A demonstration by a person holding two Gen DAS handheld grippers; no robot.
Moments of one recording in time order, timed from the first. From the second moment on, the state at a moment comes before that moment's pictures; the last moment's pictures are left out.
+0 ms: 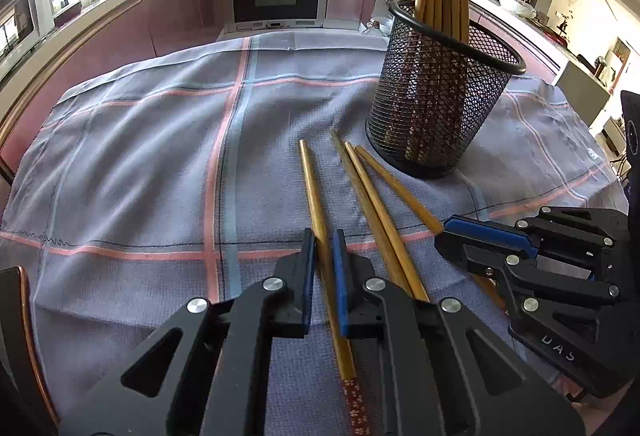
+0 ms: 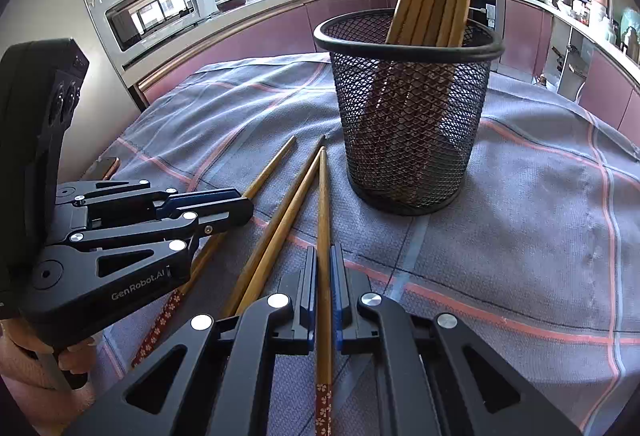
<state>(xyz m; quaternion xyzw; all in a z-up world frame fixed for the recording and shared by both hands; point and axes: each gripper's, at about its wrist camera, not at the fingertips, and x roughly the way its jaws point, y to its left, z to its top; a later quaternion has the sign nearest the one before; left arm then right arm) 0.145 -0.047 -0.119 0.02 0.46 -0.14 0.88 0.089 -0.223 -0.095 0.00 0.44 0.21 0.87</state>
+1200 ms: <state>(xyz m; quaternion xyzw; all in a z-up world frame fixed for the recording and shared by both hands) 0.095 -0.013 -0.036 -0.05 0.38 -0.21 0.90 0.054 -0.261 -0.018 0.05 0.33 0.25 0.91</state>
